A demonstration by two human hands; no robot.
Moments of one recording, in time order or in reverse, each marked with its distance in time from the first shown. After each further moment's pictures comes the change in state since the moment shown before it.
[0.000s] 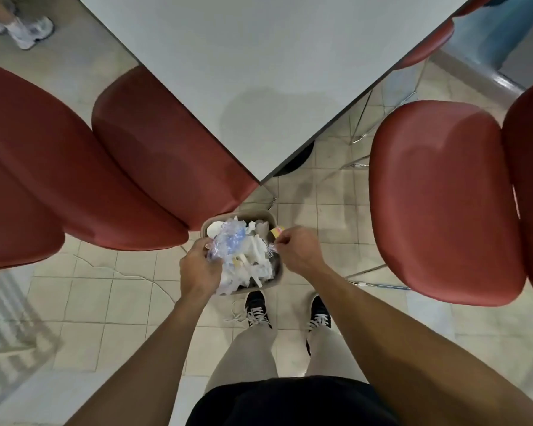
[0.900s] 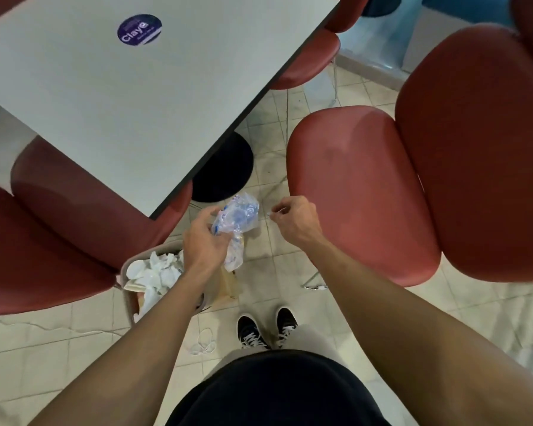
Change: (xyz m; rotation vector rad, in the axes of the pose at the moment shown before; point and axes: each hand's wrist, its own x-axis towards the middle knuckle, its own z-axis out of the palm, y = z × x) left_hand -0.066 0.203 0.110 -0.024 -0.097 0.317; right_hand 0.006 0.109 -0.189 0.301 0.302 -0.007
